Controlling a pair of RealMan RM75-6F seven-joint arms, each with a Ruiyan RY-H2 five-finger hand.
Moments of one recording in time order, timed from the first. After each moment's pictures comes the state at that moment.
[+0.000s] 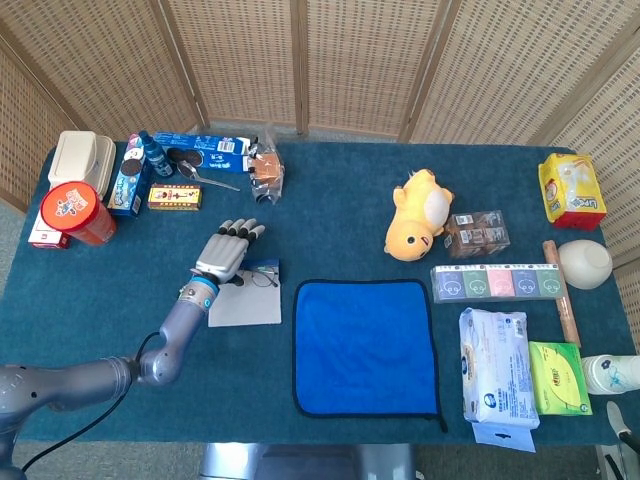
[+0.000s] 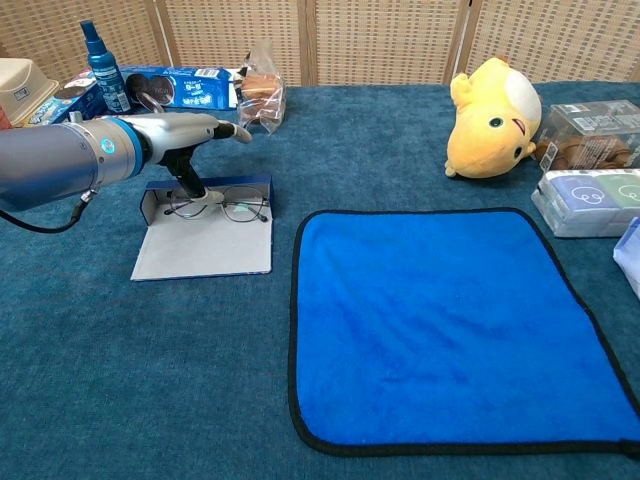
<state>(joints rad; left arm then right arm) -0.98 -1.66 -0.17 -1.23 0.68 0.81 0.48 -0.23 -1.16 0.05 -1.48 -1.56 1.81 0.09</state>
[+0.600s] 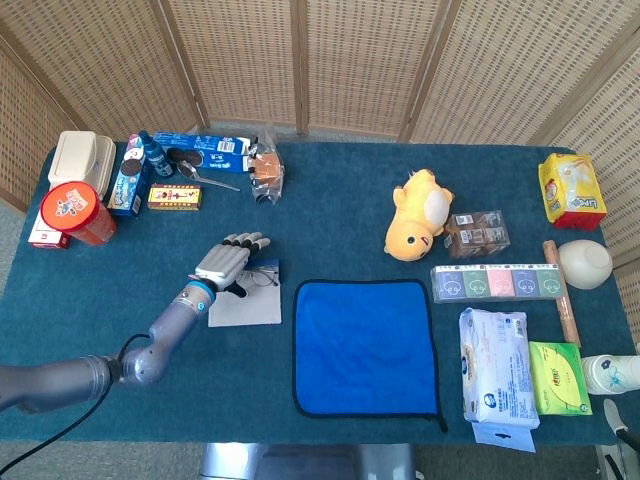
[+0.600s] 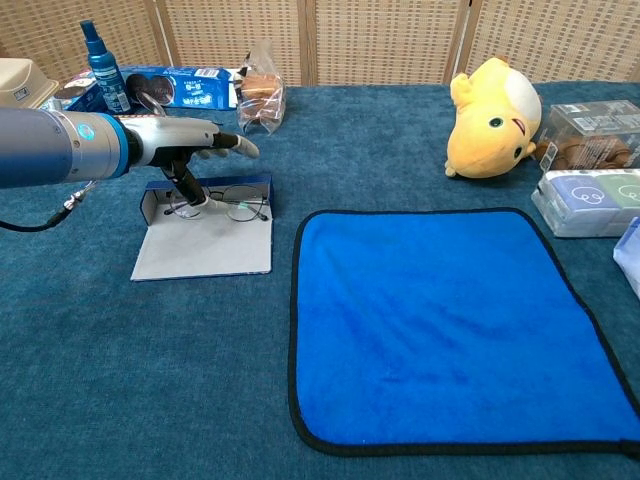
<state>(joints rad) -0.97 -1.52 -0.19 -1.40 0.63 0.63 0.37 -0.22 -1.17 0.06 -1.48 -1.56 1.79 0.09</state>
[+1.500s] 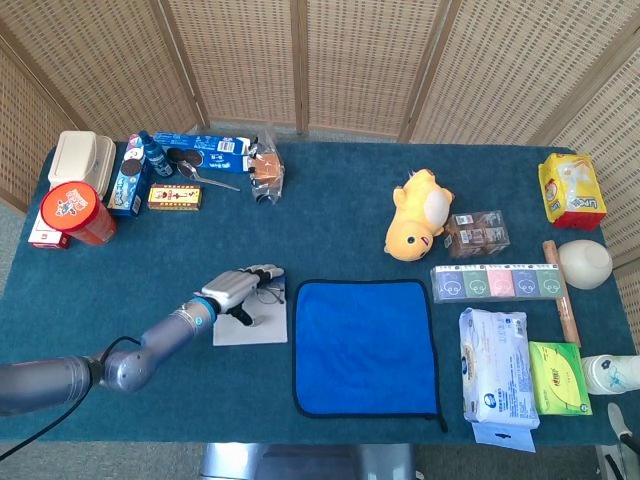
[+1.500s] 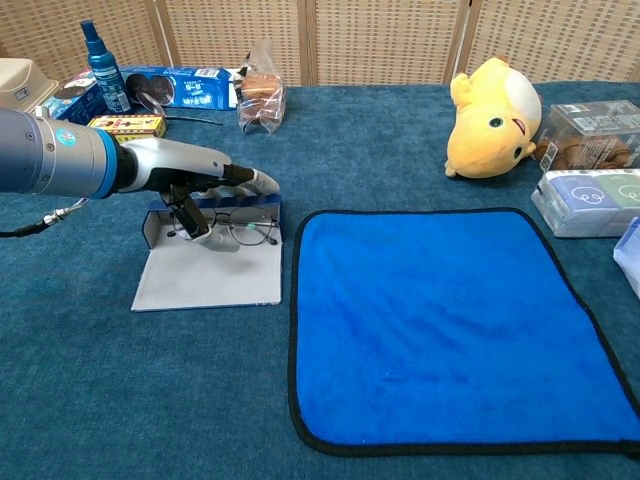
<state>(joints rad) -1.00 -1.41 -0.13 -1.53 0.72 0.48 0.19 -0.24 -1.17 0.05 -1.48 -1.57 1.82 0.09</state>
